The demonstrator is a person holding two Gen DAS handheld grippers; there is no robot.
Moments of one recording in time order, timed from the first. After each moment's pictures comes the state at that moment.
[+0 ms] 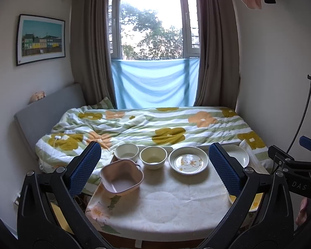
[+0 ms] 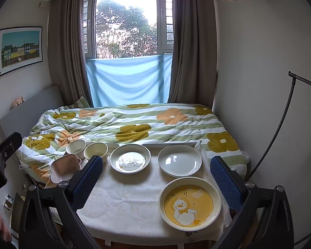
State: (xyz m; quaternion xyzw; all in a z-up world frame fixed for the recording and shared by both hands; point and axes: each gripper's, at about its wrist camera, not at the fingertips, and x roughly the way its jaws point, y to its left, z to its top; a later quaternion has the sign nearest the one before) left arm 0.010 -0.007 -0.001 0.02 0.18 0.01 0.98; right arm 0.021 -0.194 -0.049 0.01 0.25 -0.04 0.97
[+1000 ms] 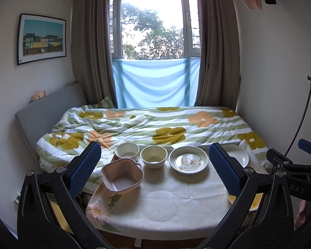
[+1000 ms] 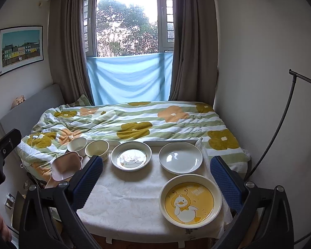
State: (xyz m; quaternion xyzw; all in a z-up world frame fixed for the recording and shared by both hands) left arm 0.005 -0.011 0.001 0.02 0.18 0.01 0.98; right arm 0.016 -0.193 -0.059 0.01 0.25 -0.04 0.97
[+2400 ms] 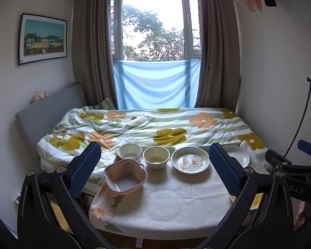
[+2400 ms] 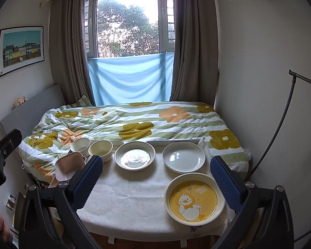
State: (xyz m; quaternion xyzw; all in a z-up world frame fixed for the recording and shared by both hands) left arm 0.001 0.000 0.006 0.02 0.19 0.01 0.98; right arm 0.012 -0.187 -0.056 0.01 0.25 -0.04 0.97
